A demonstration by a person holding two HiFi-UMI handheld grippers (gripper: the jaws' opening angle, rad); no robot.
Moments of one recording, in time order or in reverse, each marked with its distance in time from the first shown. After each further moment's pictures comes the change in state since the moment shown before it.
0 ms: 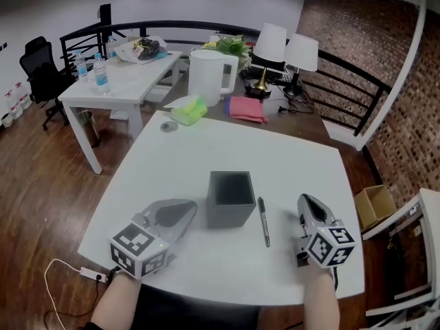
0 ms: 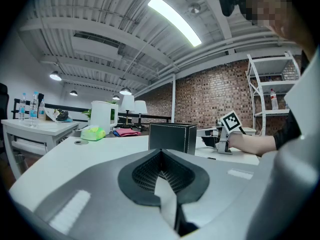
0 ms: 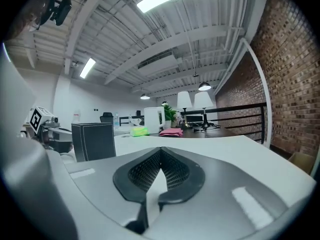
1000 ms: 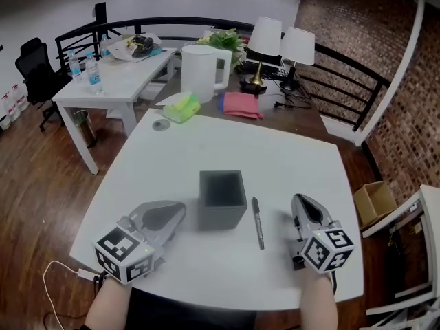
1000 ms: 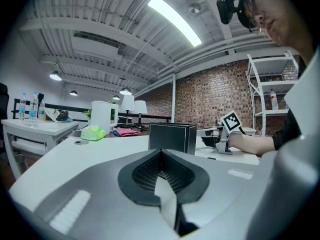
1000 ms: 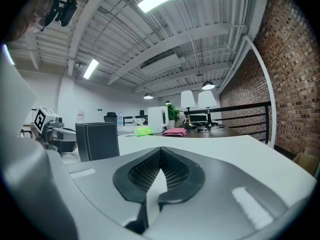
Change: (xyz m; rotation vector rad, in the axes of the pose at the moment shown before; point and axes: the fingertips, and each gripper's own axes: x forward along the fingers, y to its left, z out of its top) left arm 0.000 -0.001 -0.001 -0.013 0.003 0.000; right arm 0.002 0.007 -0.002 -0.005 0.016 0.047
